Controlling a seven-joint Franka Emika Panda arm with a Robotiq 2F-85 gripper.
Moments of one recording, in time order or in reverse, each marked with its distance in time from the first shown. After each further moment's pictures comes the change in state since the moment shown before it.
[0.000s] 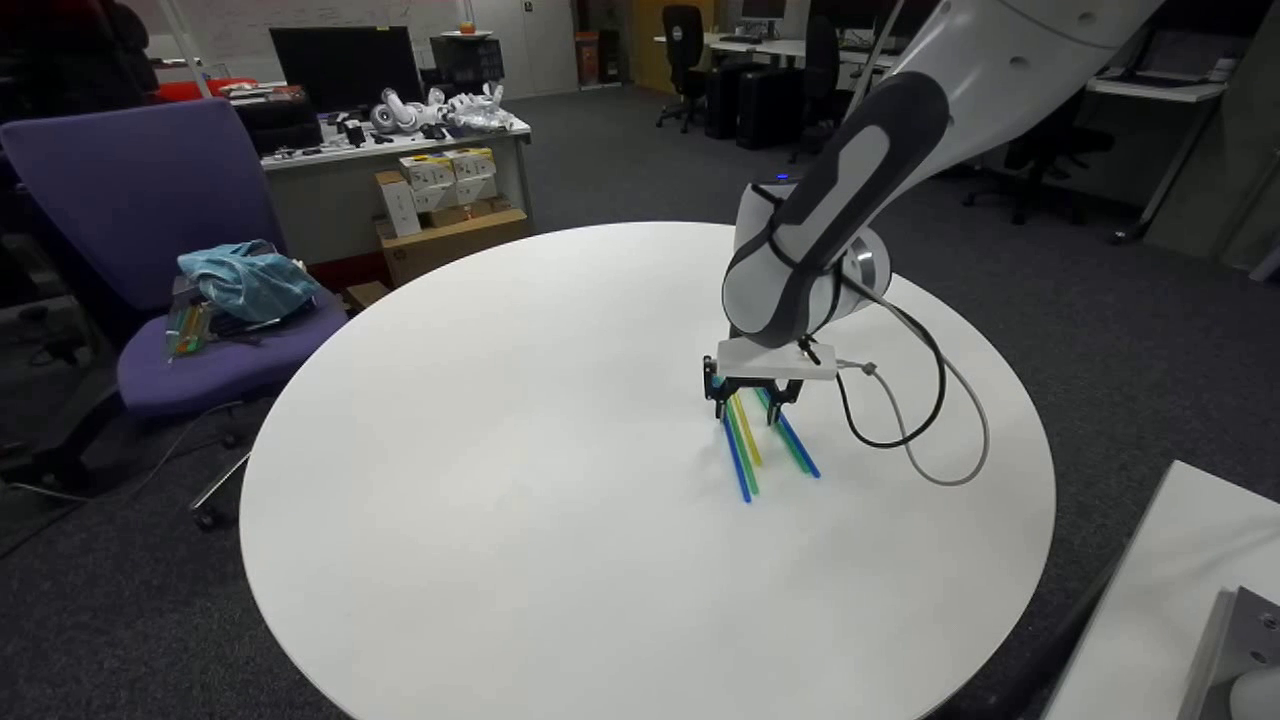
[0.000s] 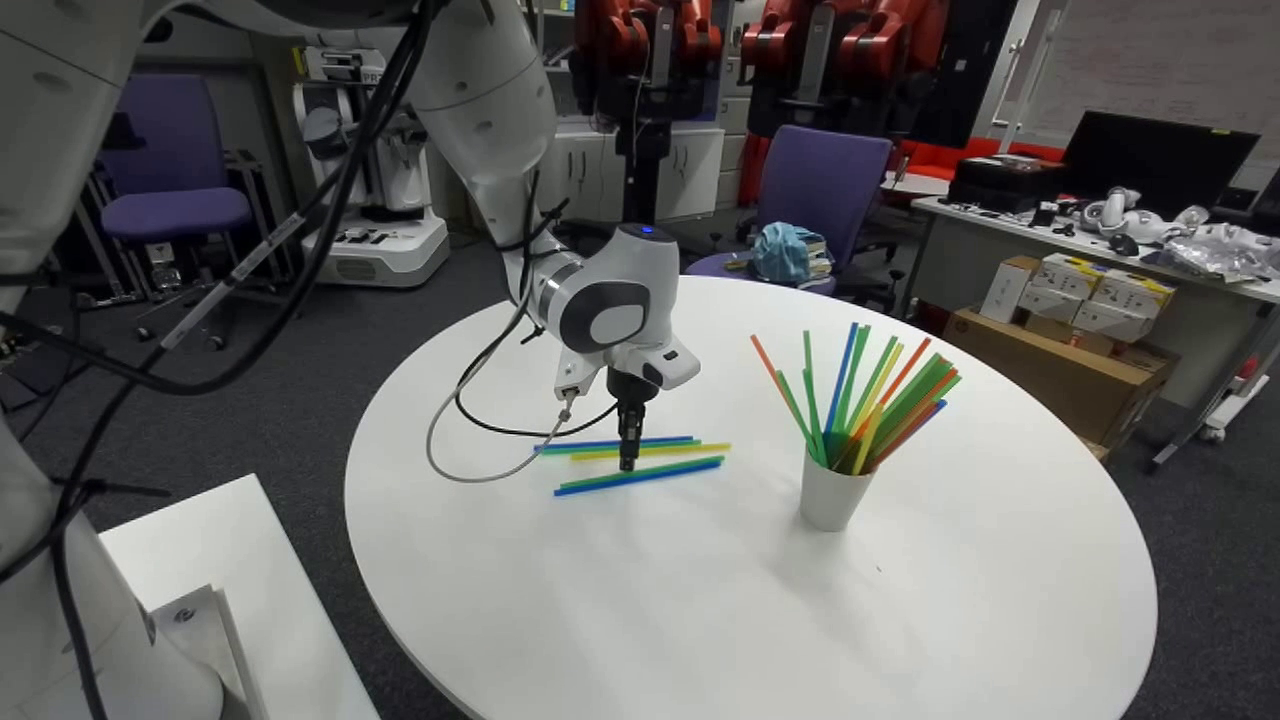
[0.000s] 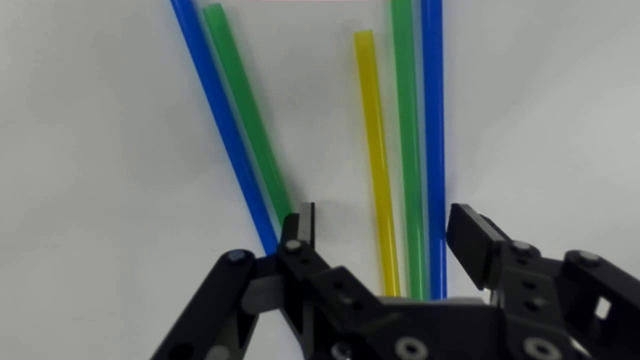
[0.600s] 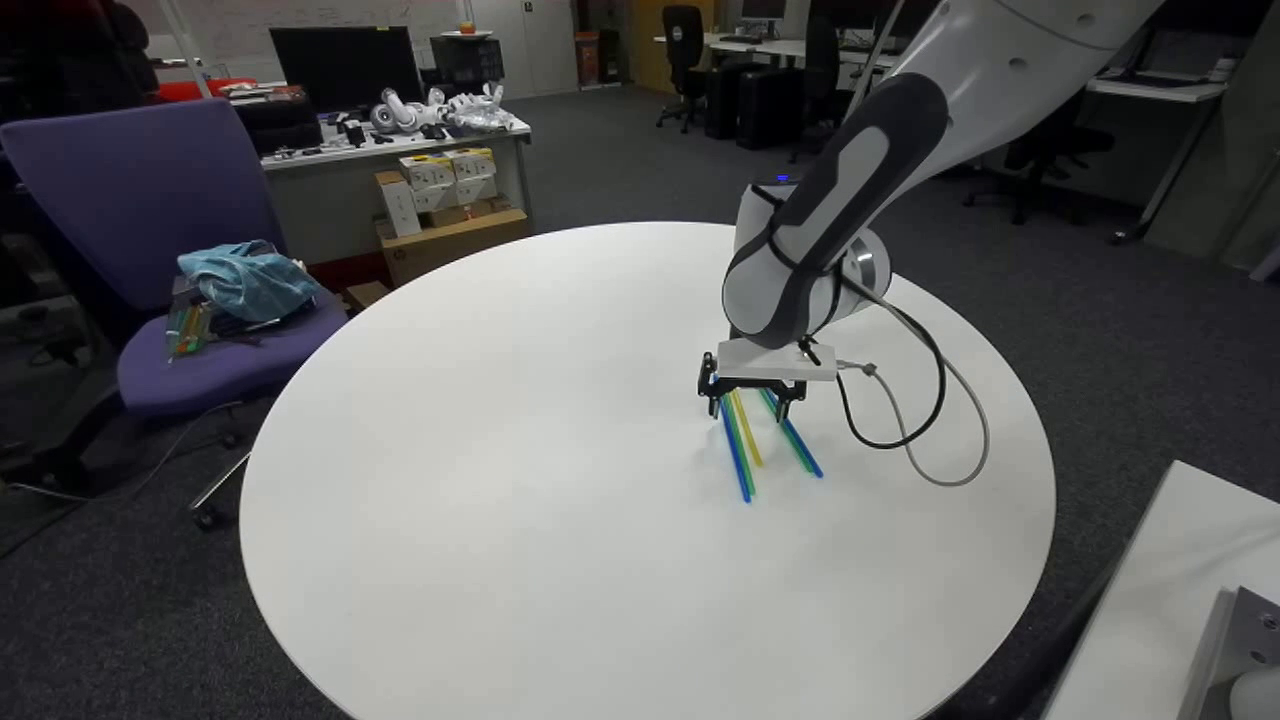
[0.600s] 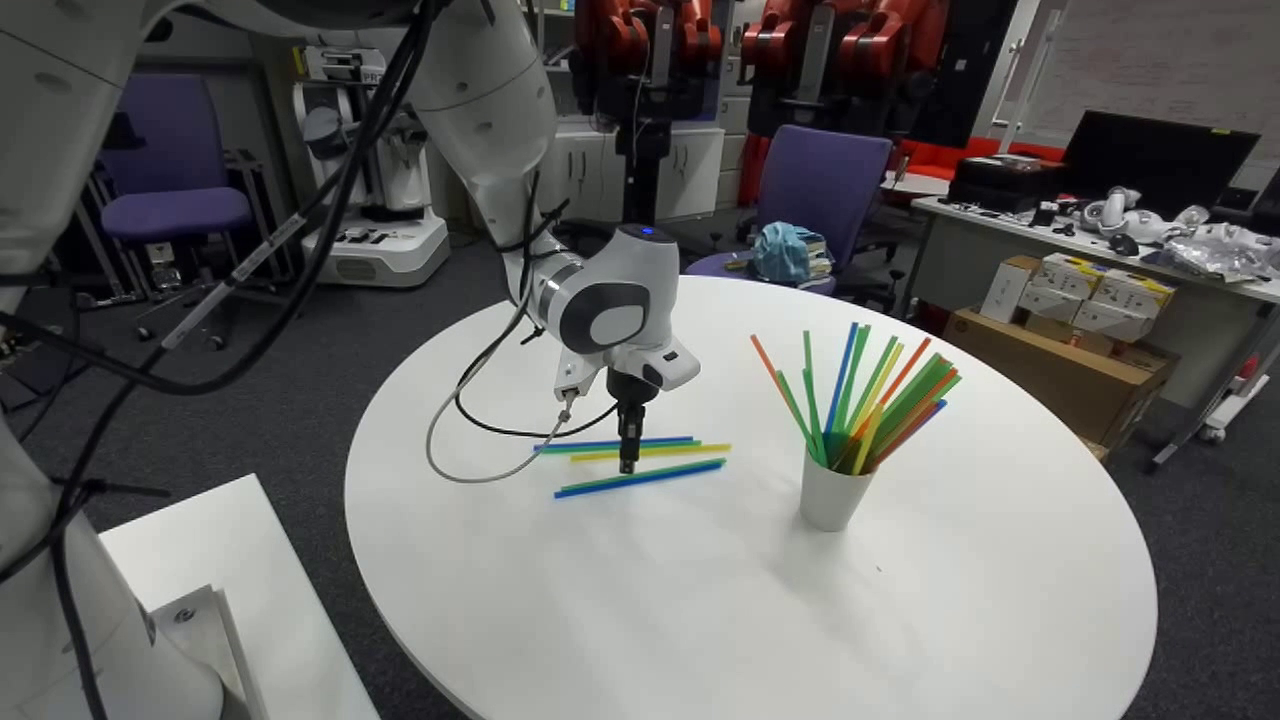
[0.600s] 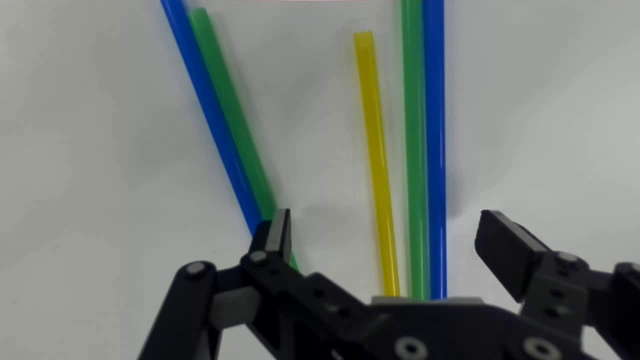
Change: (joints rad) arm 0.000 0.002 0.000 0.000 0.001 0.000 0.000
